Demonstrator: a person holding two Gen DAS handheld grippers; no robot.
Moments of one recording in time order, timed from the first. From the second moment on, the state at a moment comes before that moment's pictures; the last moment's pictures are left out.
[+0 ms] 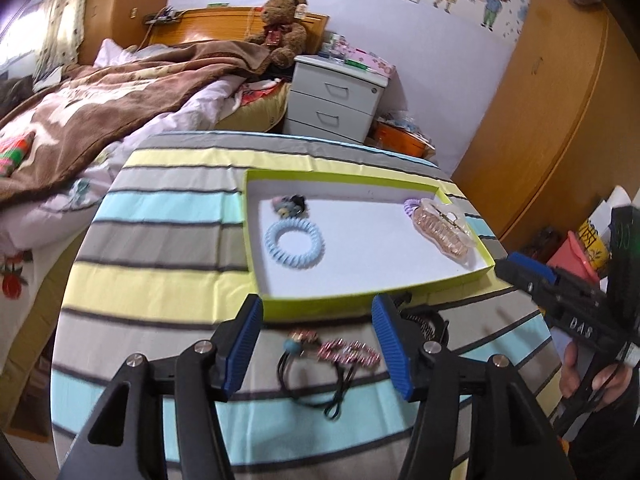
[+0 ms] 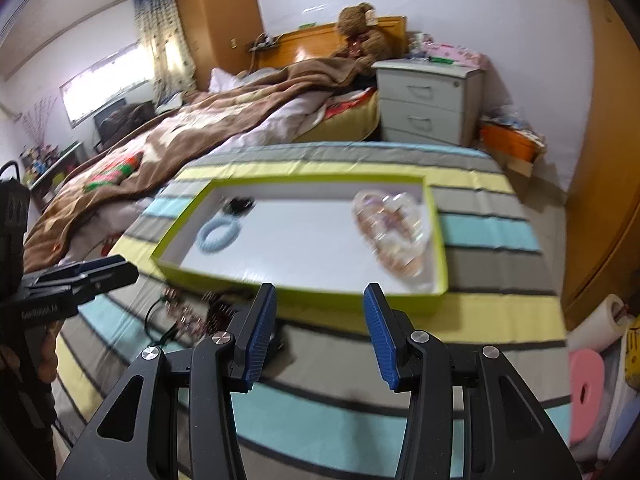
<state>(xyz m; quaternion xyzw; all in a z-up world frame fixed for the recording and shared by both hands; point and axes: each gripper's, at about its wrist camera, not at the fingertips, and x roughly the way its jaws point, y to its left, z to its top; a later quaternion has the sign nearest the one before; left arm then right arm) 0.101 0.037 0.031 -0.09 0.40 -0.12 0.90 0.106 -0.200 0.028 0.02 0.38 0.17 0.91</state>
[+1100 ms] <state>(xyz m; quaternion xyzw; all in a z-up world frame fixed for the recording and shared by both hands) 0.078 0.078 0.000 -0.13 0.42 -0.10 0.89 0.110 -0.143 0.003 -0.03 0.41 0.24 0.88</state>
